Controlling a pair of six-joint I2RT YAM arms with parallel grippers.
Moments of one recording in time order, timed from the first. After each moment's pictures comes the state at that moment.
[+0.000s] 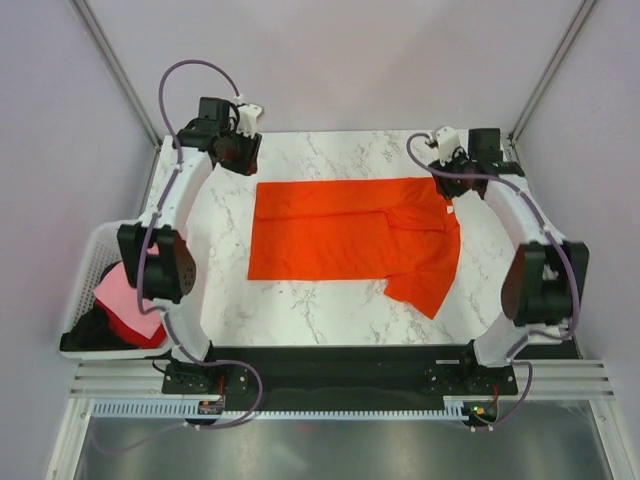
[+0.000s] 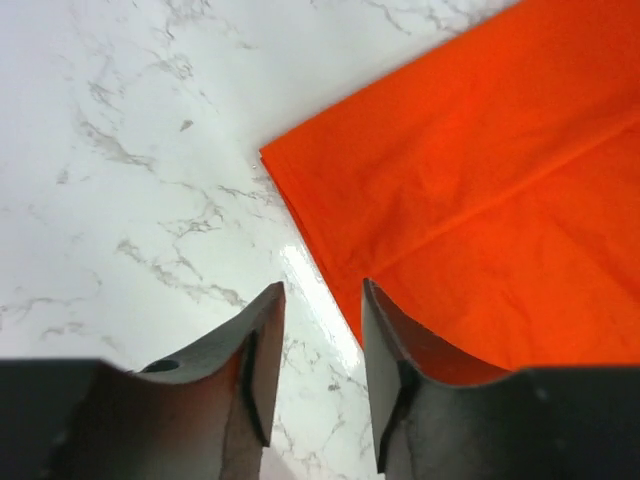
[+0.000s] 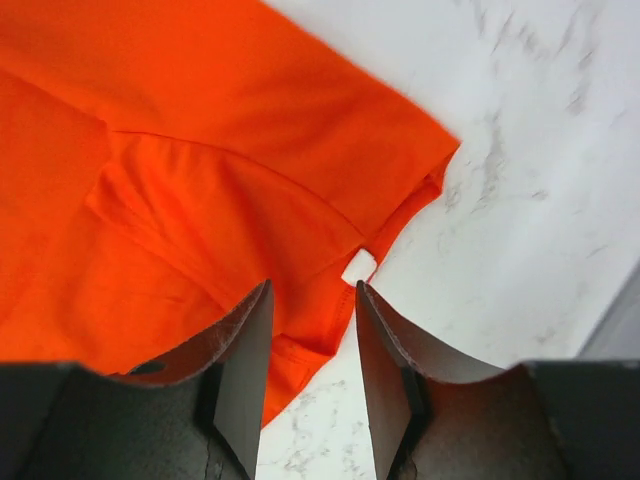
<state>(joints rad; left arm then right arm) -0.14 1.99 1.90 -0.80 0.20 0.28 0.01 1.83 1.51 -0.56 -0.22 -0.49</state>
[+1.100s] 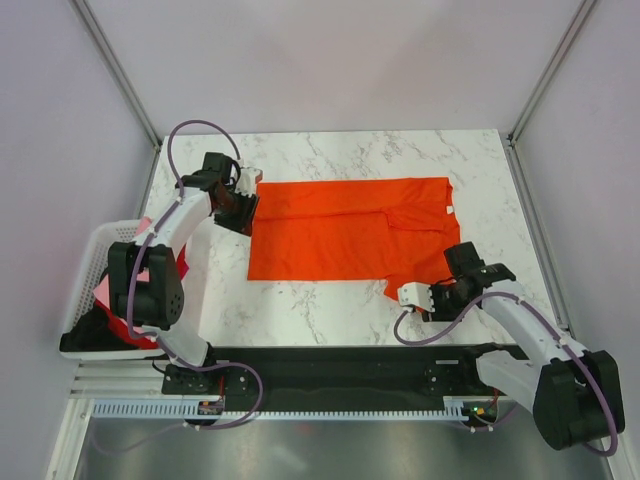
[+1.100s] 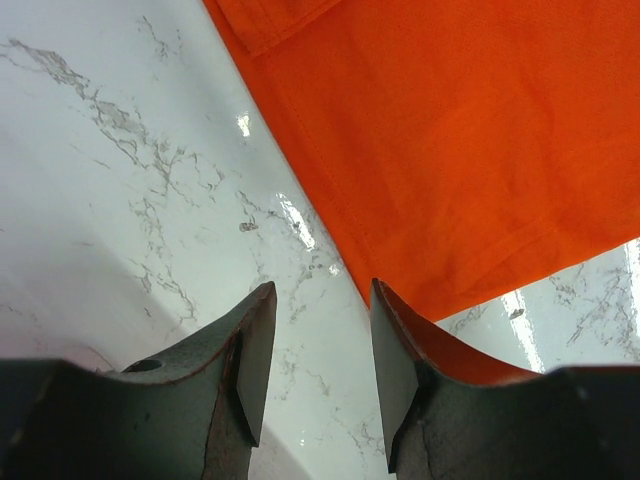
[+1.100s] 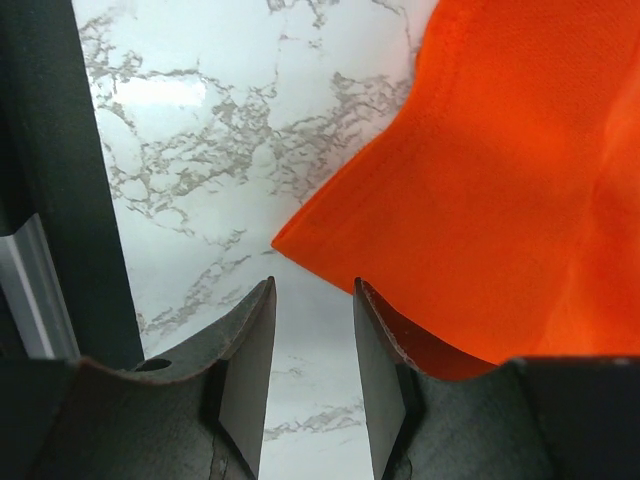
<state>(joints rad) -0.13 1.67 1.30 -0.77 0.18 0.26 0.22 1.02 0.55 -0.89 -0.36 -1.39</state>
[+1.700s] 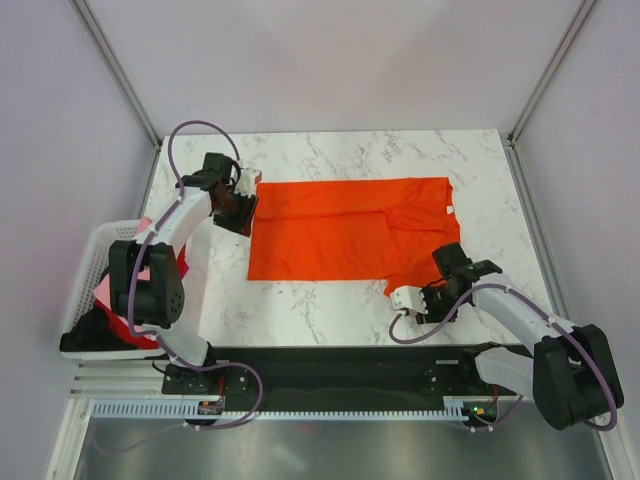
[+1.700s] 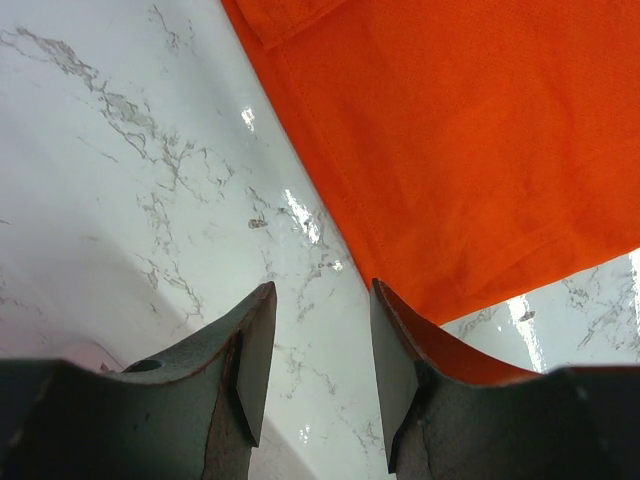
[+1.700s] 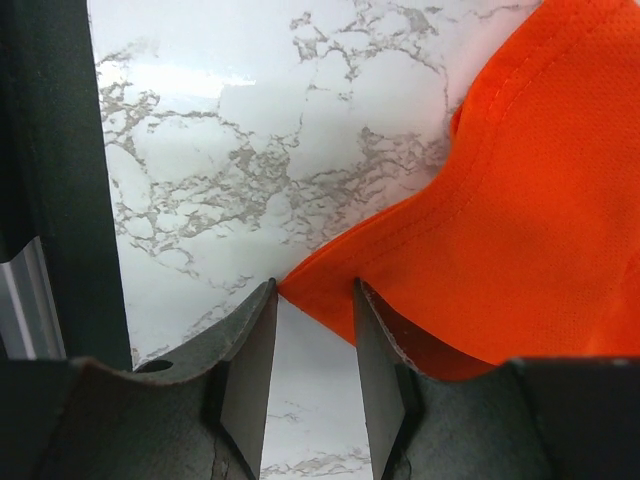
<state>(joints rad) -0.13 1.68 1.30 -0.77 0.16 0.26 0.29 1.14 0.54 -0.82 -0.36 -1.40</state>
